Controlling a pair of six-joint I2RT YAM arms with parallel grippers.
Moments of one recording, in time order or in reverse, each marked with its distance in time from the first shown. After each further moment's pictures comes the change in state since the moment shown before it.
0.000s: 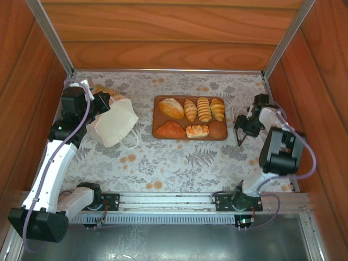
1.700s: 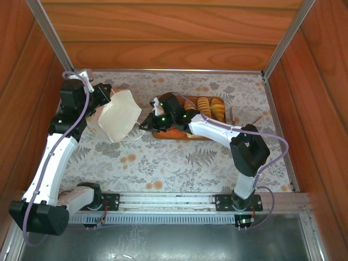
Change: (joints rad) left arm 0.001 0.064 0.072 0.061 0.040 -0.038; right arm 1.020 0.252 0.266 0.597 -0.338 0.636
